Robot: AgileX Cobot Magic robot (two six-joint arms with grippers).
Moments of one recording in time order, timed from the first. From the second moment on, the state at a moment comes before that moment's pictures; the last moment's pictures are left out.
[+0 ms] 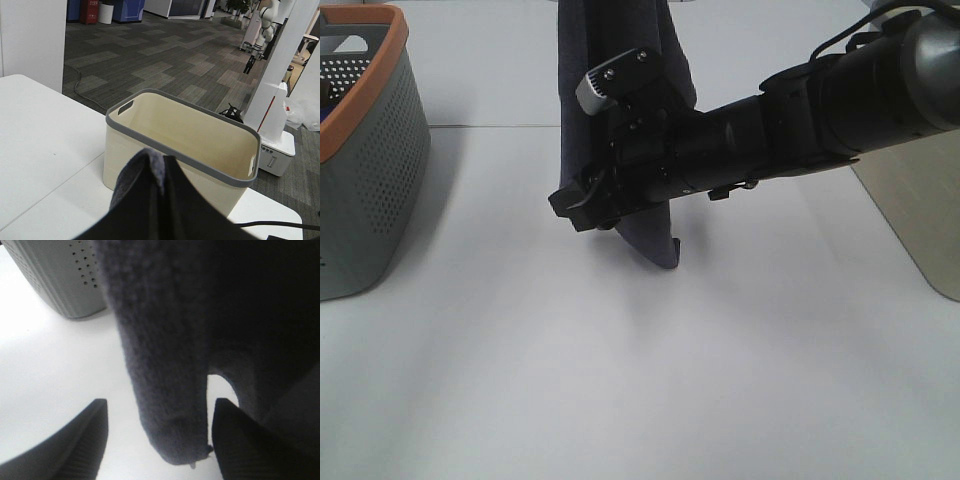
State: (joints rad) left arm -0.35 1.72 -1.62 1.75 -0.81 -1.95; right arm 0.58 1.92 -1.08 1.74 0.32 -1.98
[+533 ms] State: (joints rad) left arm -0.35 1.72 -1.62 1.75 -0.79 -1.98; right arm 0.58 1.92 -1.08 1.74 0.31 -1.79
